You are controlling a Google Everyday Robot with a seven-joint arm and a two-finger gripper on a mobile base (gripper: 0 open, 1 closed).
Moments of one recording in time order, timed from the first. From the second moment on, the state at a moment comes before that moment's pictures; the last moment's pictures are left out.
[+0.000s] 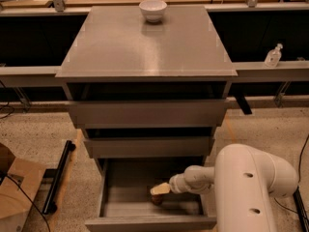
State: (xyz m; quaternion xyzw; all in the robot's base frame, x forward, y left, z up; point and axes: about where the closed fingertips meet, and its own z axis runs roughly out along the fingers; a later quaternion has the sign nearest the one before) arm 0.598 -0.068 0.200 -0.19 0.94 0.22 0.19
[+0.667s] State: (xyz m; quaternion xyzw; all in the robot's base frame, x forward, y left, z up) arm 0.586 -0.039 0.170 -0.19 0.94 0.24 0.16
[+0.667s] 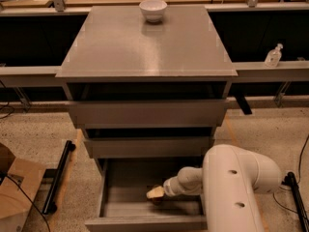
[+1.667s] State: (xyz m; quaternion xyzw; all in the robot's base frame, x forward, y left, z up) arm 0.583 -0.019 0.167 -0.20 0.94 0.25 0.14
